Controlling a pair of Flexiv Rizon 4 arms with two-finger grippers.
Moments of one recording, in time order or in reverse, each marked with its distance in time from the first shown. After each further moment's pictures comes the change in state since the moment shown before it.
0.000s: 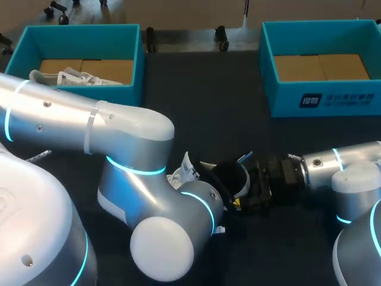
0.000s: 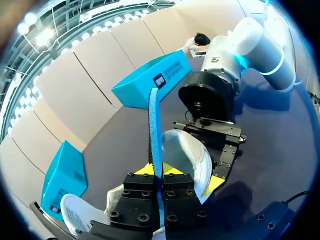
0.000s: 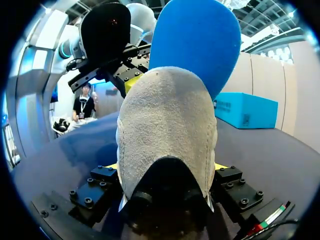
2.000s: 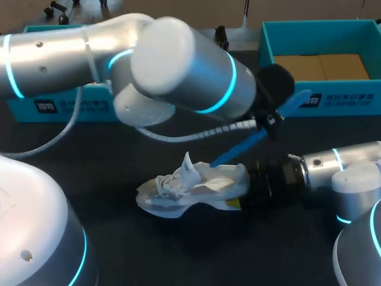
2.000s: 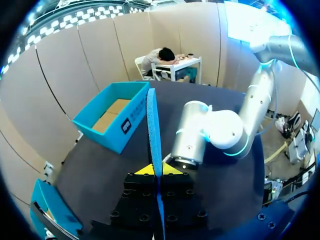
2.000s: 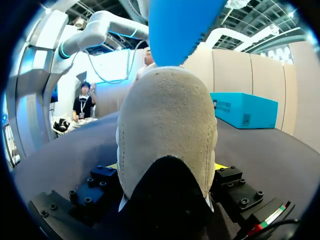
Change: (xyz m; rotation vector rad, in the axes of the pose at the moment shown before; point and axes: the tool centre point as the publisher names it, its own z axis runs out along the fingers) left arm -0.028 -0.185 -0.046 0.001 0.501 -0.008; right arm 0.000 0.000 0.000 0.000 0.000 0.000
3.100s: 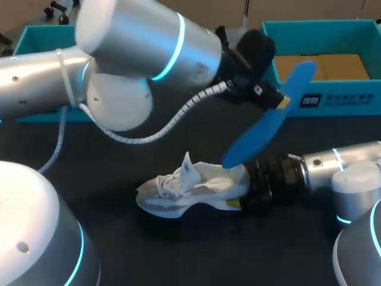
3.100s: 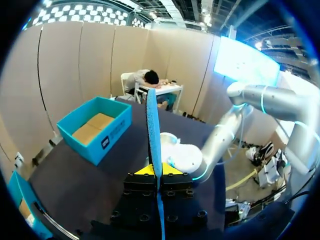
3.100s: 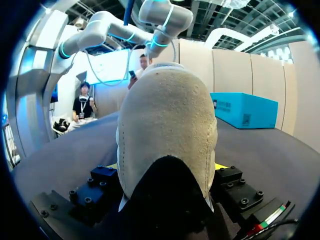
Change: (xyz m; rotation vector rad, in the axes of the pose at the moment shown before) left arm 0.015 -0.049 -0.070 0.194 0.261 -0.180; right arm 0.000 0.000 0.000 0.000 0.000 0.000
